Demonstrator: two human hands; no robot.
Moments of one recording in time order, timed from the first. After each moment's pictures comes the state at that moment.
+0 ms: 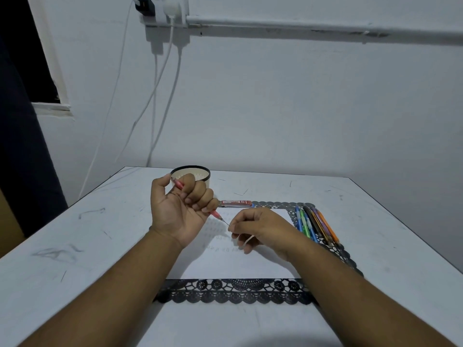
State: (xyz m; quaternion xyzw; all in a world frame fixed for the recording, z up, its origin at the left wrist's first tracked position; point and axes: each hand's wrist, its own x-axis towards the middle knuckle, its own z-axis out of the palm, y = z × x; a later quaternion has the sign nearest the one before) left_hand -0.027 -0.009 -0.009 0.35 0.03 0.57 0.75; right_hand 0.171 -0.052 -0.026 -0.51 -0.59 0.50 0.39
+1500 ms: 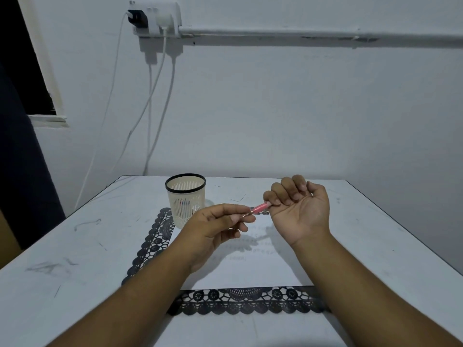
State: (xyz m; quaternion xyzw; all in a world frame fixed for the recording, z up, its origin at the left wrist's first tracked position) left_hand 0.006 -0.030 -0.022 0.55 0.20 0.45 0.67; right_hand 0.194 -0.054 0.013 -0.07 -0.21 0.59 0.78
